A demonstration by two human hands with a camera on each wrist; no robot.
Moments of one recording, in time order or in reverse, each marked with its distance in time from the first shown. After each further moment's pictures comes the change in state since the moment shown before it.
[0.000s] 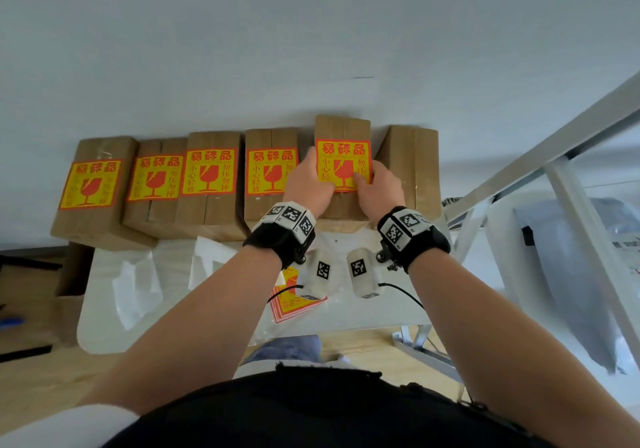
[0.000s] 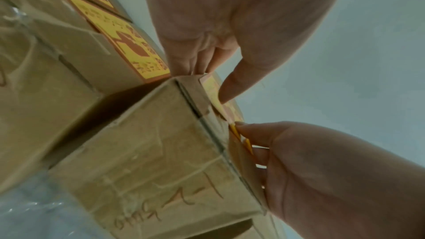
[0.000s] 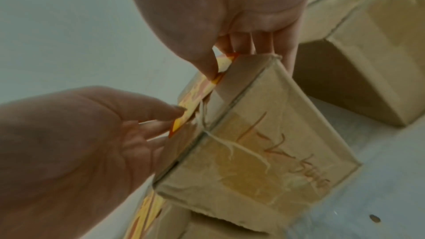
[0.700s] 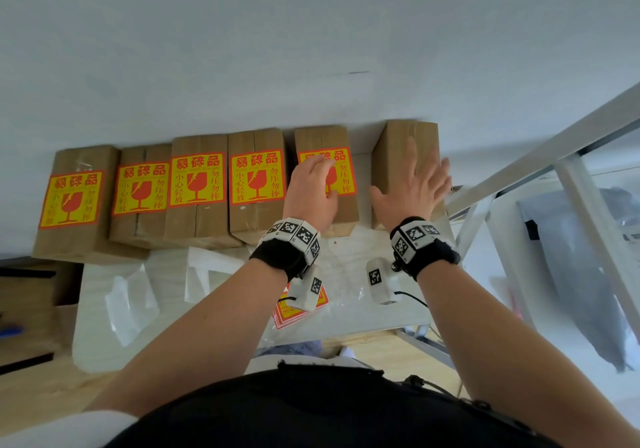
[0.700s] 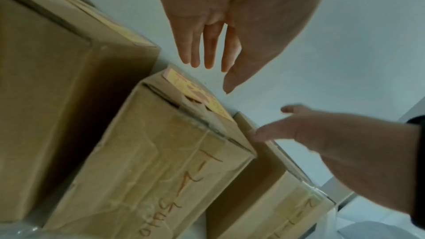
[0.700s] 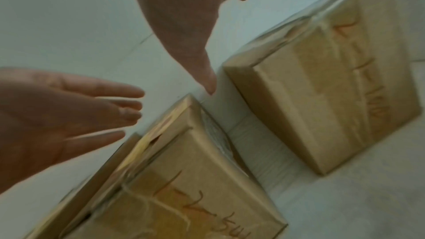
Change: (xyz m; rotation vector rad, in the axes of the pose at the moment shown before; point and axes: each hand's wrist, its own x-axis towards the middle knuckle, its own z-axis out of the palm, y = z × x) left_hand 0.008 -0.015 0.021 0.244 0.113 0.330; right_hand 0.010 0.039 -0.005 -0.423 0.356 0.058
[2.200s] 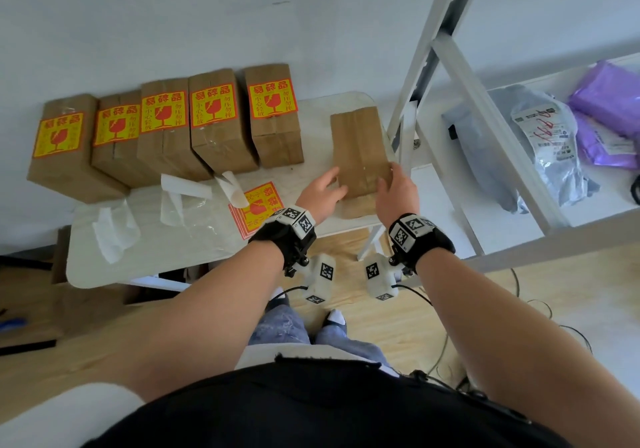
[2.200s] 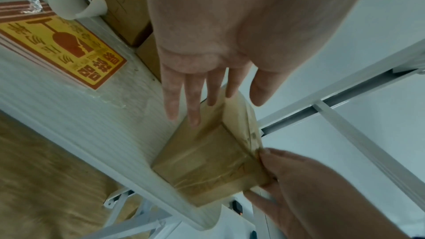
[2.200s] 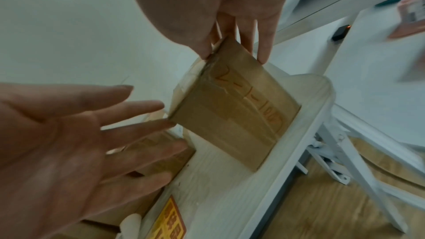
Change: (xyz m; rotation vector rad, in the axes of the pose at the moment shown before) left_hand -0.184 0.091 0.069 -0.488 -0.467 -0.339; right_hand -0.167 0.158 -0.045 0.393 -0.146 0.083
